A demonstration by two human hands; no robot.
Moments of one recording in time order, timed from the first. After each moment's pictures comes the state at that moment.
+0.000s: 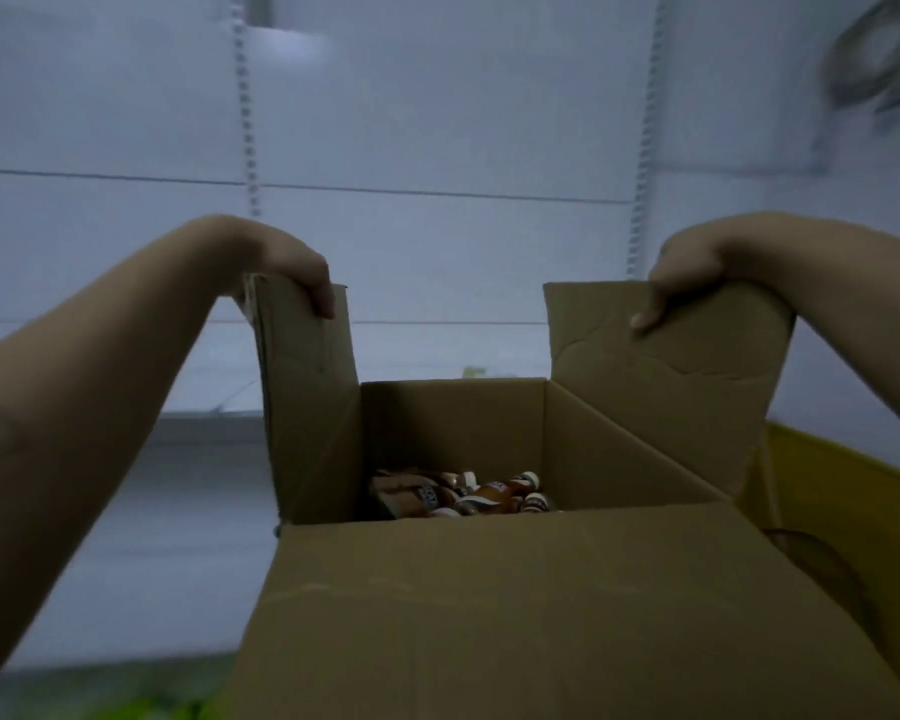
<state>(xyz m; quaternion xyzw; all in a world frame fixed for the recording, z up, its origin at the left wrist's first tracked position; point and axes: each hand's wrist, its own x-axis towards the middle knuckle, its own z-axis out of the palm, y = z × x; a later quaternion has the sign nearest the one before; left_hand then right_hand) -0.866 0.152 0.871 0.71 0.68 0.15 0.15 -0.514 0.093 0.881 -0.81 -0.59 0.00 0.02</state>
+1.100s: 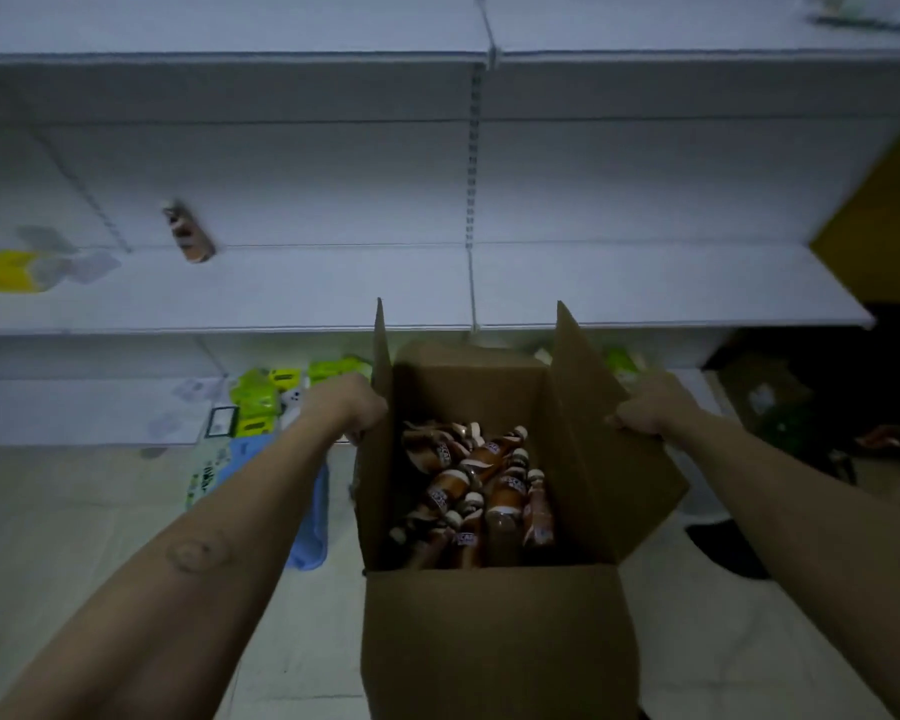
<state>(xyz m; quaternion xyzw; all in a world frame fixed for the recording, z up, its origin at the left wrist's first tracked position) -1.250 0.151 0.416 0.62 0.74 -0.07 0.26 -0.896 0.127 0.414 -0.80 -0.54 0.25 -0.04</state>
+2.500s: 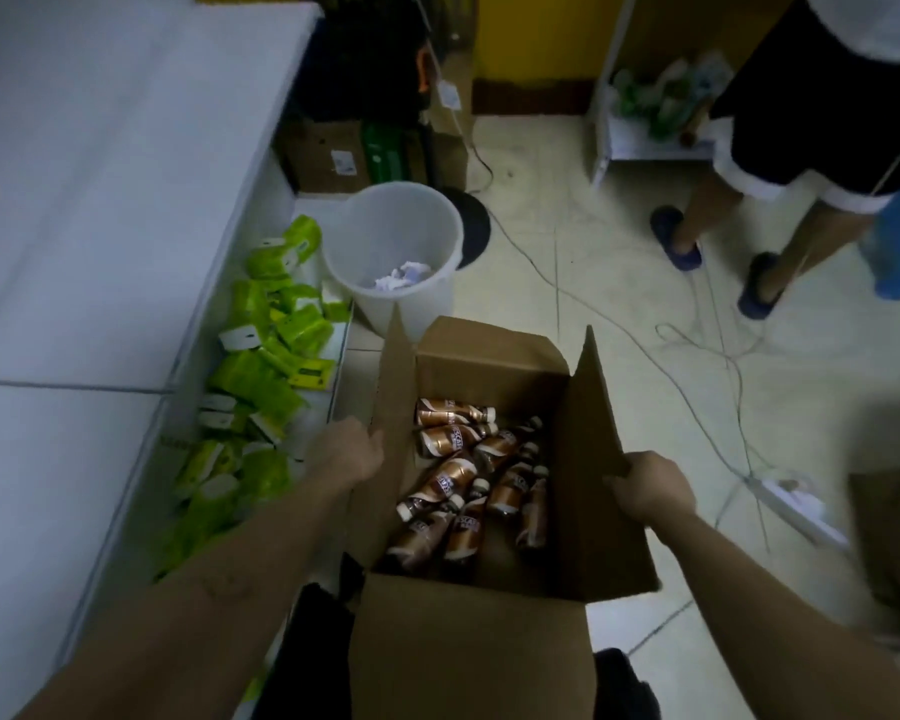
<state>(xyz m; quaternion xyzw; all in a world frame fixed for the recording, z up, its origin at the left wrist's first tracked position) -1.155 0.296 0.150 0.95 0.16 -0.26 0.12 -1.183 -0.053 0.138 -0.92 0.20 0.28 0.20</state>
